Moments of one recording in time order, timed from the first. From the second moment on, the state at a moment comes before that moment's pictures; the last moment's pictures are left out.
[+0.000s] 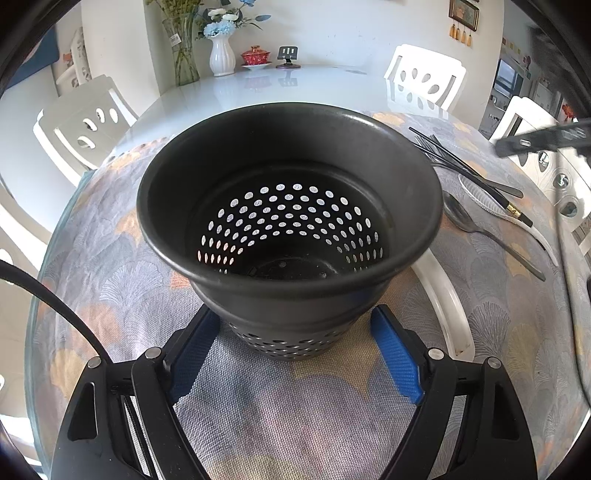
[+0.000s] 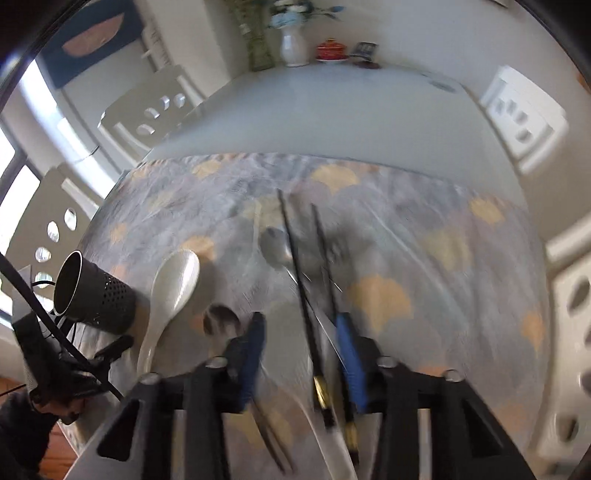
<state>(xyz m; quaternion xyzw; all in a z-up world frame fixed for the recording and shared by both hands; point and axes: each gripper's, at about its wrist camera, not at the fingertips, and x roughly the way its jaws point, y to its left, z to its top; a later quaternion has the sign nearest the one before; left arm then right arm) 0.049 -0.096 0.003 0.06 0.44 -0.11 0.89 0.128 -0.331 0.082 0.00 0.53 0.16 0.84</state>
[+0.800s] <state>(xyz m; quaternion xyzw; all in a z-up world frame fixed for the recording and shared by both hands) 0.051 -0.097 0.001 0.06 0.44 -0.11 0.89 0.116 -0.294 0.044 -0.03 0.60 0.26 0.76</state>
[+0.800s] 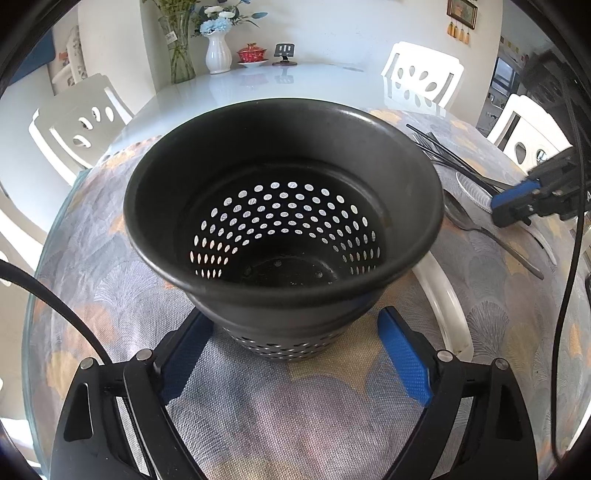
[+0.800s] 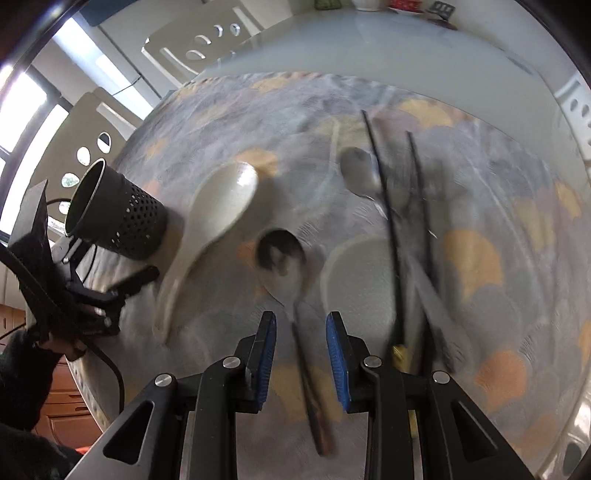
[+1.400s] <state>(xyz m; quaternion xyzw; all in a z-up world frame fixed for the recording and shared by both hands) 0.053 -0.096 0.002 0.06 0.44 -0.11 0.89 0.140 -0.237 0.025 -0.17 0.58 0.28 0.75</state>
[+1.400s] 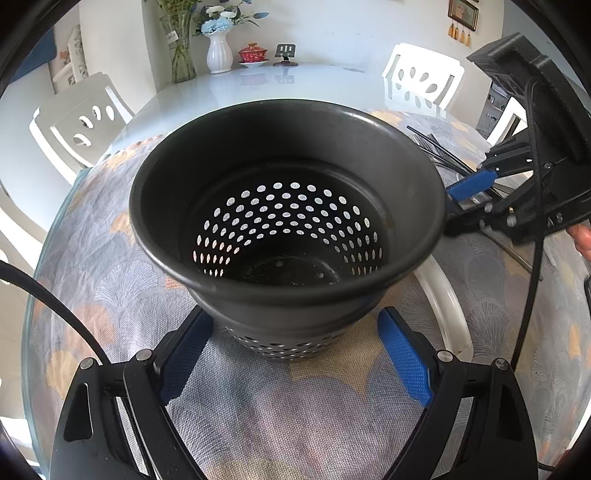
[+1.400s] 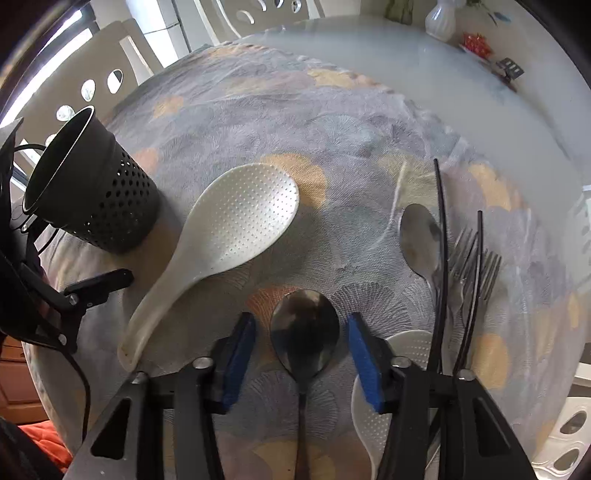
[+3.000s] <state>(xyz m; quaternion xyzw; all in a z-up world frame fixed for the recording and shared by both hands) 0.051 -0.093 0.001 0.05 0.44 -0.12 0.89 0.102 -0.184 0.271 -0.03 0.34 0.37 0.86</state>
